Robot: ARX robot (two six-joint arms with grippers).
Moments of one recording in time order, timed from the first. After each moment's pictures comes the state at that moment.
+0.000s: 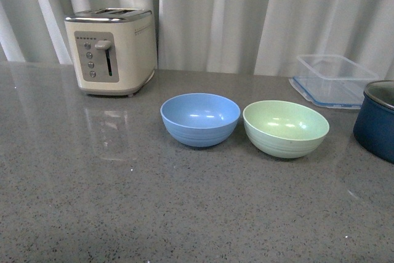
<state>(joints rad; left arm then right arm) 0.00 0.00 0.02 0.00 0.00 -0.01 -0.03 0.06 0.06 -0.13 -0.12 0.02</state>
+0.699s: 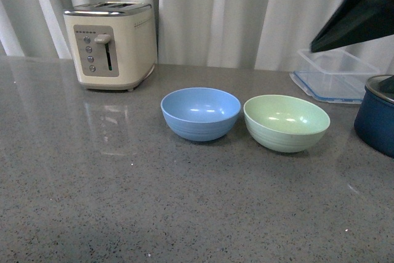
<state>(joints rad) 0.00 0.00 0.02 0.00 0.00 -0.01 0.23 1.32 1.00 -0.31 -0.21 0.40</state>
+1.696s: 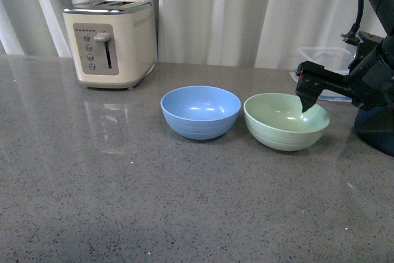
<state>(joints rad) 0.00 0.00 0.02 0.00 0.00 -0.01 0.13 1.93 1.40 -0.37 0.06 0.48</state>
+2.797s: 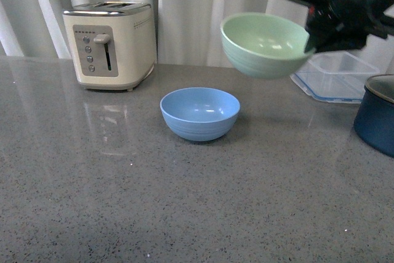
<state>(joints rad) 0.00 0.00 0.02 0.00 0.00 -0.01 0.28 1.85 1.63 -0.43 0.06 0.45</state>
